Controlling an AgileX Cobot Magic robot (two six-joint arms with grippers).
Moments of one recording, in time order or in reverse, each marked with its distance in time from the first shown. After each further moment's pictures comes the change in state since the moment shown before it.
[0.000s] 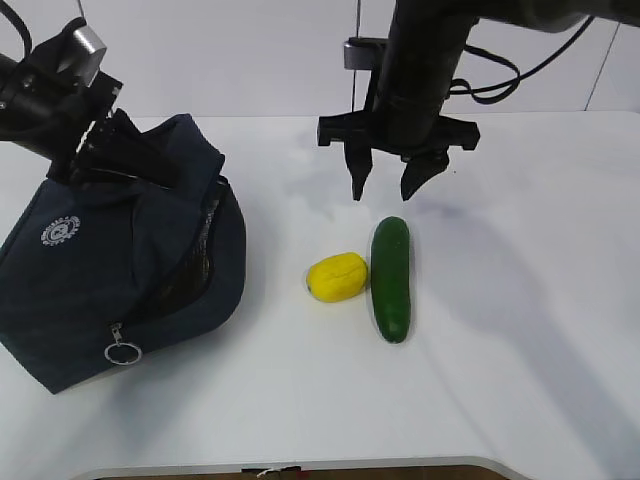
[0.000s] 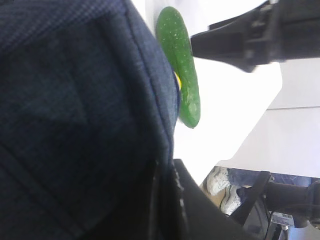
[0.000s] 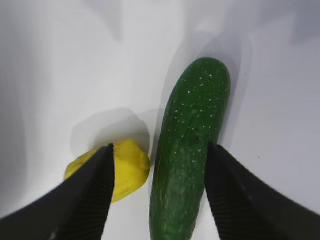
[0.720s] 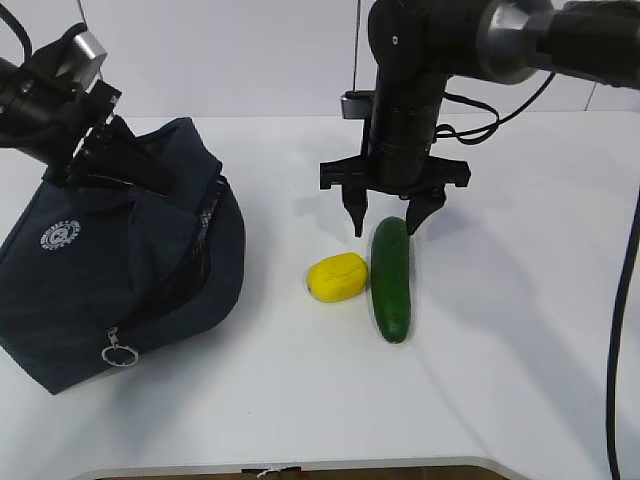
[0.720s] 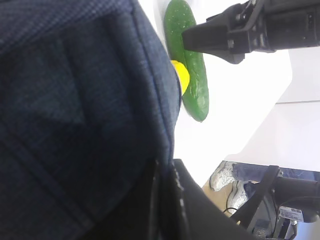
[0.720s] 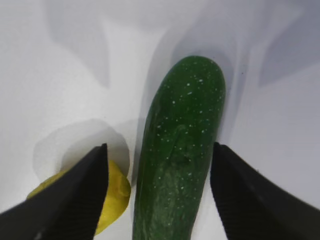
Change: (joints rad) left arm 0.000 0.000 0.000 0.039 0.000 0.000; right arm 0.000 0.113 0.001 -0.037 -0.005 0.037
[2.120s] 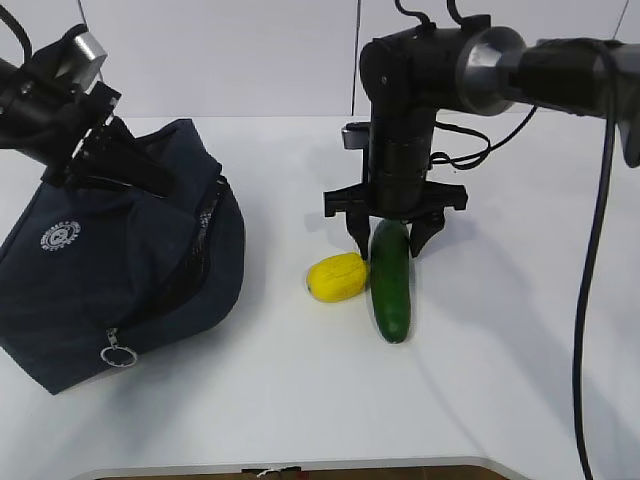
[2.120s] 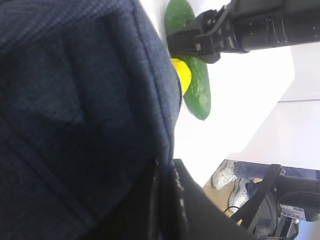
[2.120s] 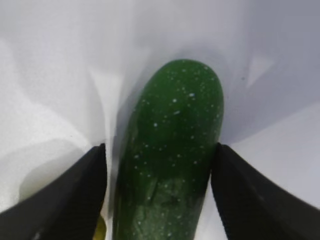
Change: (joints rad) left arm 0.000 0.000 0.000 0.009 0.000 0.000; right arm -0.002 0.073 0.000 -0.032 -0.009 0.019
